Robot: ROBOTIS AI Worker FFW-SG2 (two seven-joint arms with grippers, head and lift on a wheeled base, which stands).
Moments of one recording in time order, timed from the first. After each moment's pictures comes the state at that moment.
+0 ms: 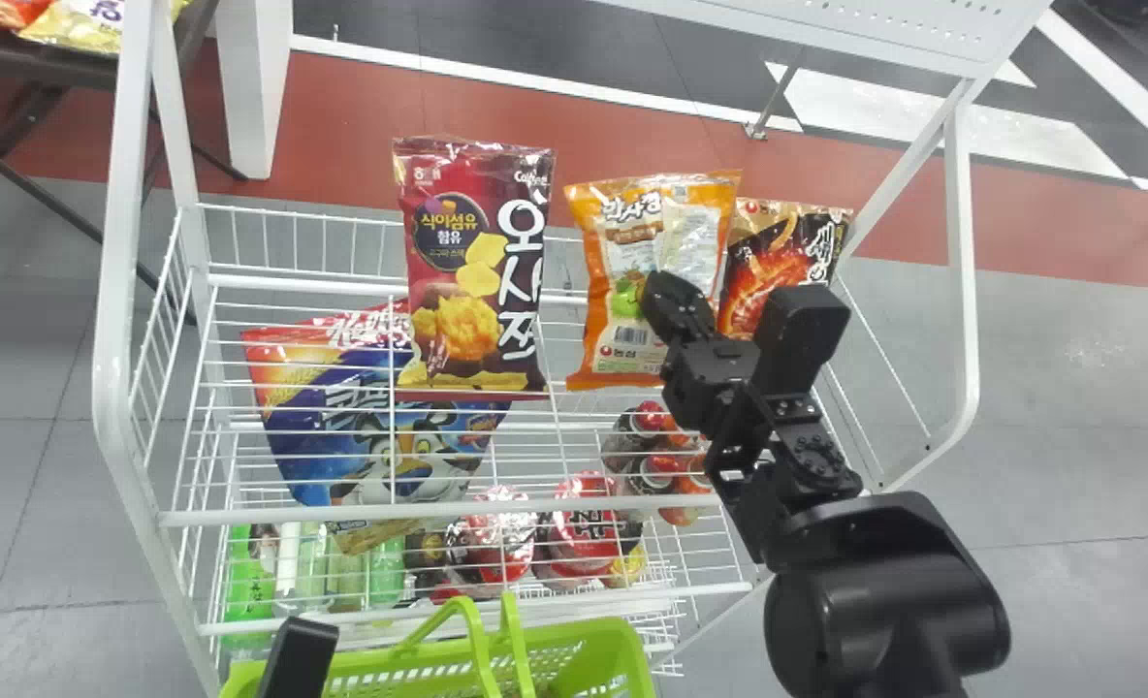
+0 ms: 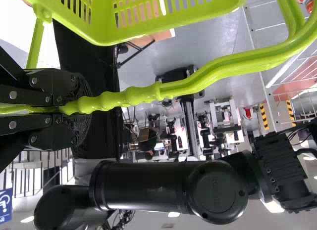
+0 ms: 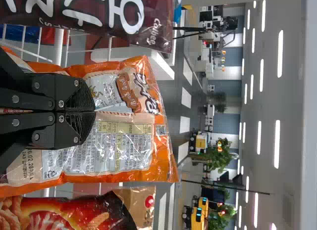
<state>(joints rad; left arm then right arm) 0.43 0.00 -0.25 -2.15 0.47 1.57 -0.78 0.28 -0.22 -0.08 -1.96 -0.19 0.26 0.03</state>
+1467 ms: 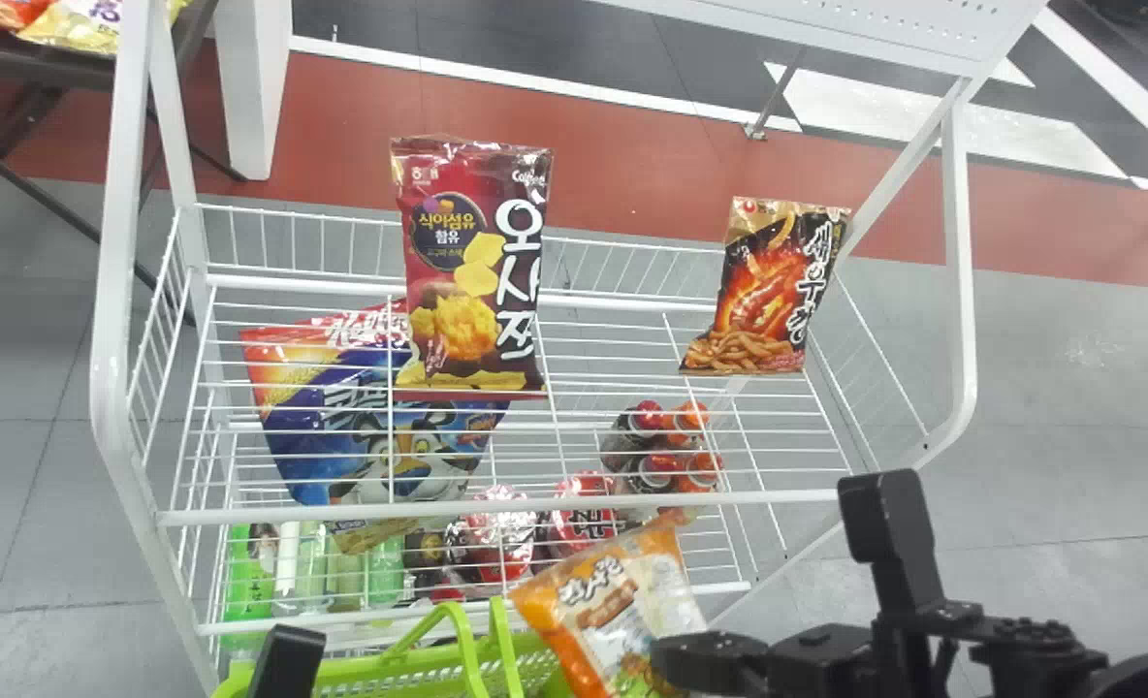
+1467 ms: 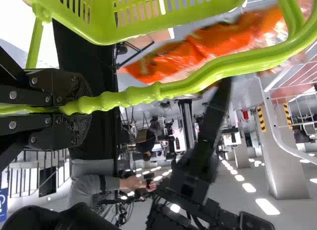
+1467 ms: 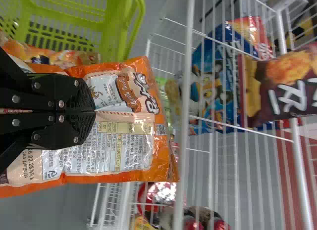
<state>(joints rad) 0.45 0.00 -0.23 -2.15 0.47 1.57 -0.78 0.65 -0.25 -0.38 -2.65 -0.46 1.57 0.38</state>
